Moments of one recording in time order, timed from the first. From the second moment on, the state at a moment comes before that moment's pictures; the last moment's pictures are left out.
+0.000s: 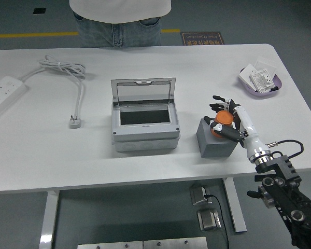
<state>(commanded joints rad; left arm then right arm) -0.02 0.06 -2.09 -0.18 2.20 -0.10 0.41 0.14 -0.19 1.20 1.16 -1.35 -0.14 0.39</state>
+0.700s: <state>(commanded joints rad) -0.02 0.05 -2.10 -0.18 2.22 -0.10 0.41 0.14 -0.18 1.15 1.13 -1.13 -0.18 0.48</state>
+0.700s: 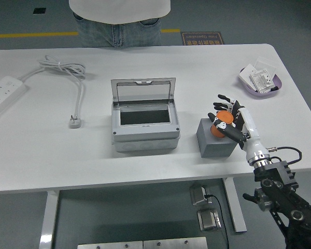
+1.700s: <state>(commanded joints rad) -0.02 0.05 -2.10 -0.18 2.23 -0.10 0.41 0.14 -0.18 1.11 1.12 -1.12 -0.20 0.48</state>
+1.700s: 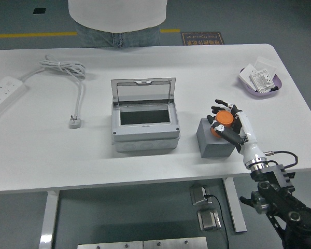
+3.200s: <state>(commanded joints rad) -0.02 0.05 -2.11 -0.18 2.23 -0.09 0.40 0.14 -0.18 1.11 1.12 -1.11 -0.22 0.46</state>
